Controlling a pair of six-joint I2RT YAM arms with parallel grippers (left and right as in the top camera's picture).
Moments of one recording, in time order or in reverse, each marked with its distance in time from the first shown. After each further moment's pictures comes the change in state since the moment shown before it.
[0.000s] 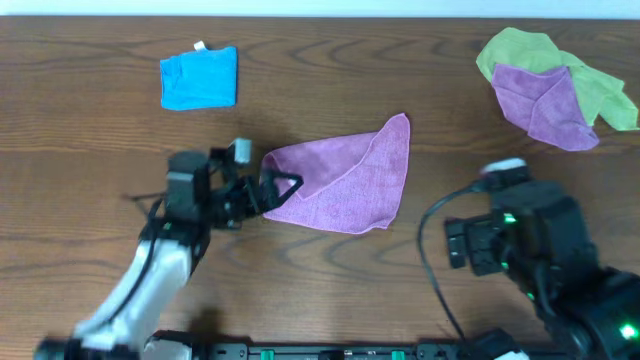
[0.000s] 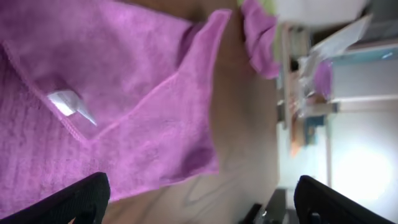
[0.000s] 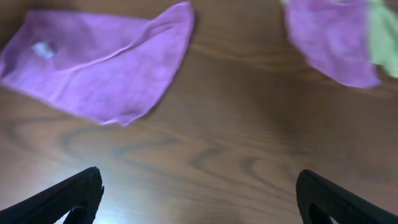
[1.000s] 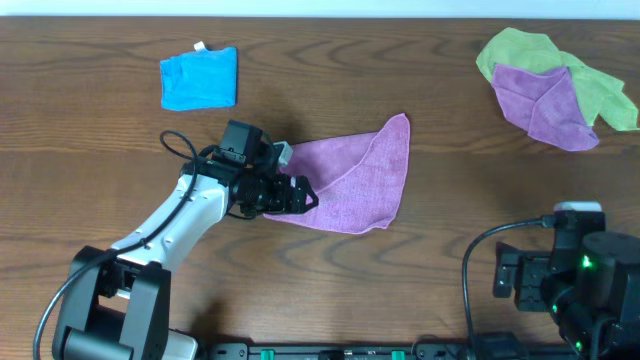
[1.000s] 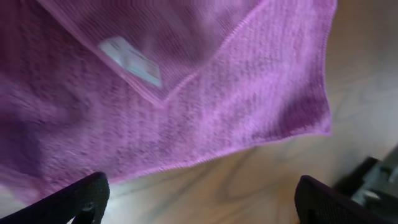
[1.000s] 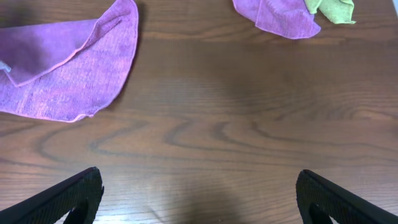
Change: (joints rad) left arm -0.143 0.274 0.354 -0.618 -0.277 0.435; right arm -0.287 -0.155 0.014 -0.136 -0.084 -0.061
